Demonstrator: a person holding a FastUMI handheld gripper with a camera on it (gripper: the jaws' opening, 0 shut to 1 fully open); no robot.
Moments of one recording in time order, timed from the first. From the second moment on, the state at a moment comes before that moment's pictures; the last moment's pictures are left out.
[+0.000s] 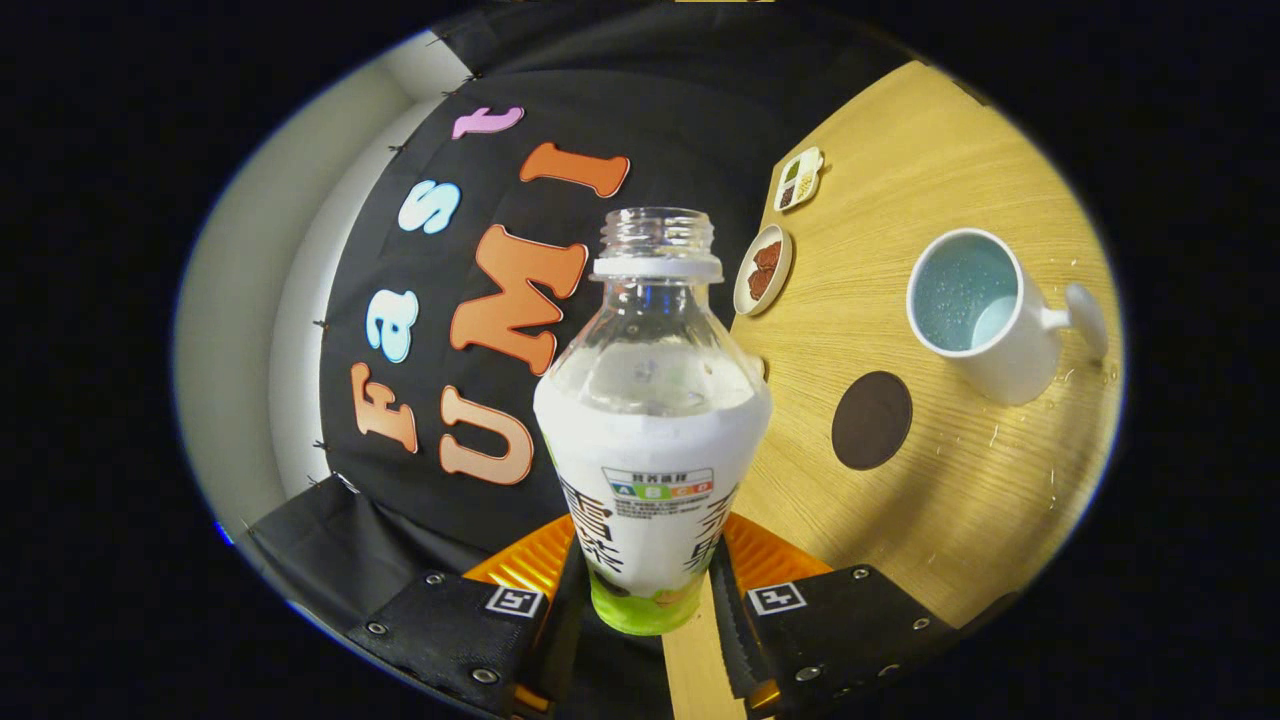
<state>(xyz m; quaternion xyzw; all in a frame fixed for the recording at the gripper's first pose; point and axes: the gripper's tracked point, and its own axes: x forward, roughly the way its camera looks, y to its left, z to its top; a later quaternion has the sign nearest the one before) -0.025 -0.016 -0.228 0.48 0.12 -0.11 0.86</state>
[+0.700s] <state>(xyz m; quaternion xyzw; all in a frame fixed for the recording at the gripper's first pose) -0.014 -0.026 -0.229 0.59 0.11 -0.12 0.79</state>
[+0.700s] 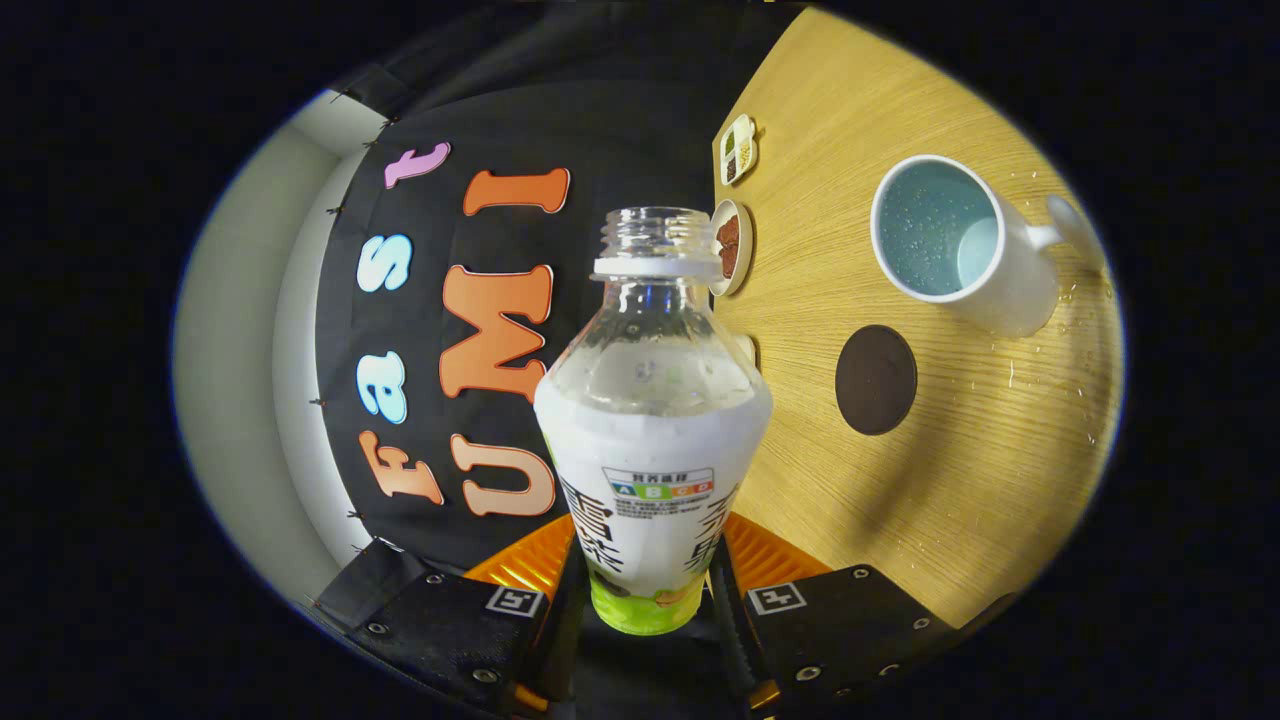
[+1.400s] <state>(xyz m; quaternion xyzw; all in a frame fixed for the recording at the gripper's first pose) -0.010 -0.028 -0.229 0.64 0.12 -0.13 0.75</state>
